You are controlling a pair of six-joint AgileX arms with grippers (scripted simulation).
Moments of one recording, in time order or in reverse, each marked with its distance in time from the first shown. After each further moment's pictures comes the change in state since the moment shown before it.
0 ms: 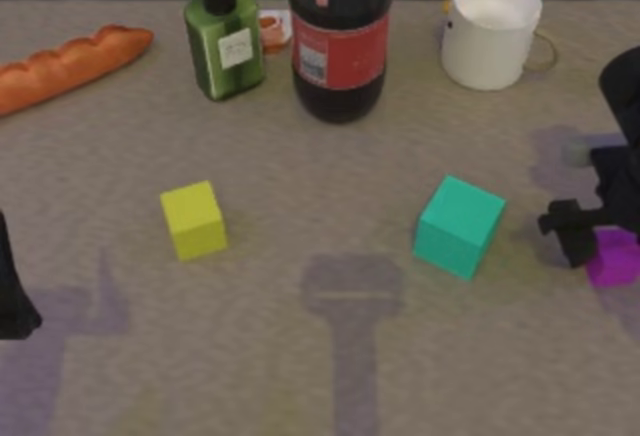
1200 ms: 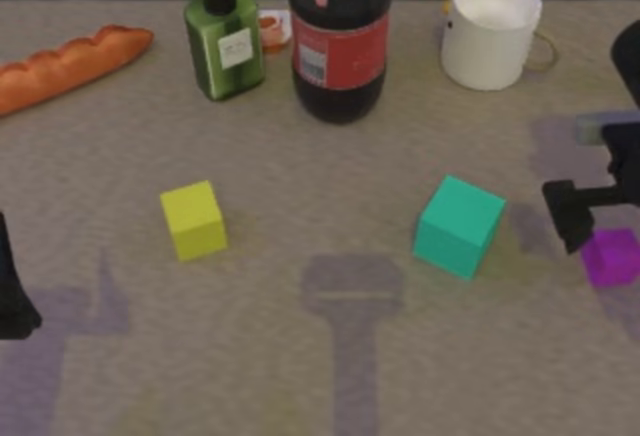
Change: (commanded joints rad) left arm 0.000 0.000 0.000 0.000 0.000 0.000; right arm -0.002 -0.084 0.088 -0.169 -0.001 -0.004
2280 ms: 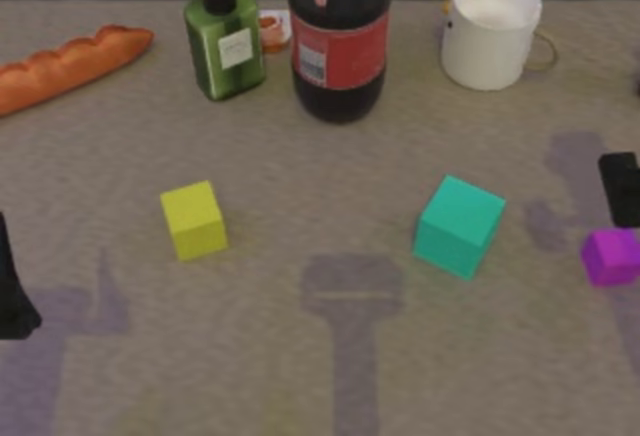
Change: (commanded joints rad) left arm 0.000 0.000 0.000 0.000 0.000 0.000; right arm -0.026 -0.405 -0.171 0.013 0.004 -0.008
